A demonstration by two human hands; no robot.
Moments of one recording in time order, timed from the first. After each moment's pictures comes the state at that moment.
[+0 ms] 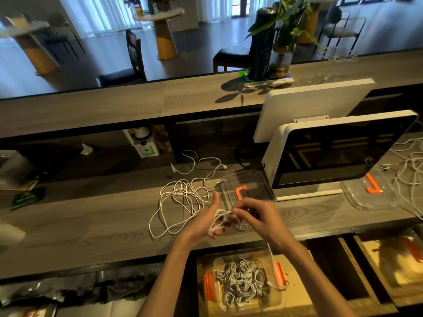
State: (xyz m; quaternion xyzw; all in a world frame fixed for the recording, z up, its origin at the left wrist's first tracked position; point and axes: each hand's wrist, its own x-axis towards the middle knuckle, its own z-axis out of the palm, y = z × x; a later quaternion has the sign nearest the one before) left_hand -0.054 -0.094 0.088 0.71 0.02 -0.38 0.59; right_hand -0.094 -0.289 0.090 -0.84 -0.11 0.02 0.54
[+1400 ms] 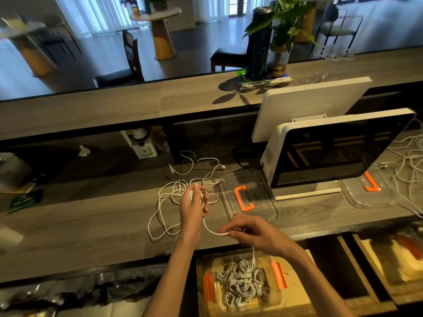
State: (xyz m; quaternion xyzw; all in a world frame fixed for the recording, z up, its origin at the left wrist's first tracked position) left_hand -0.041 -0.101 0.081 0.67 0.12 -0.04 0.73; right_hand -0.102 -0.293 0.078 -0.80 -0.18 0.18 0.55
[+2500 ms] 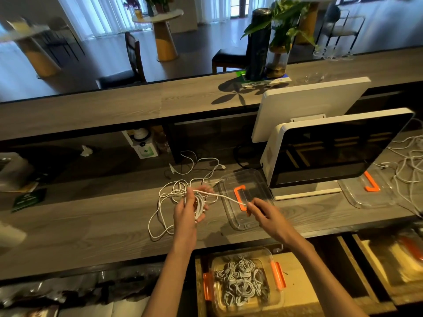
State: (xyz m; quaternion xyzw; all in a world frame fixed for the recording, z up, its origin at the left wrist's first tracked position) left_hand -0.061 -0.090 0.086 0.58 0.09 -0.06 0.80; right_hand -0.086 -0.321 0.054 -0.84 -0.03 0.08 0.54
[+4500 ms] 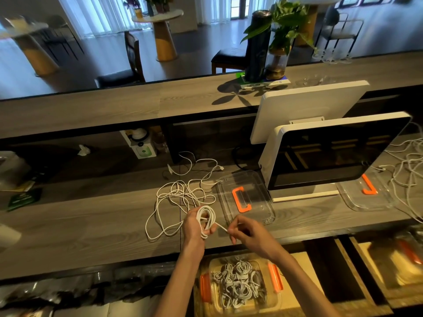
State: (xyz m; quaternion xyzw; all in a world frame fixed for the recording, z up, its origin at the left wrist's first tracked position) left_hand -0.055 -0.114 0.043 0.50 0.33 -0.11 0.80; right_hand -0.106 -0.289 0.045 -0.82 -0.05 0.17 0.55
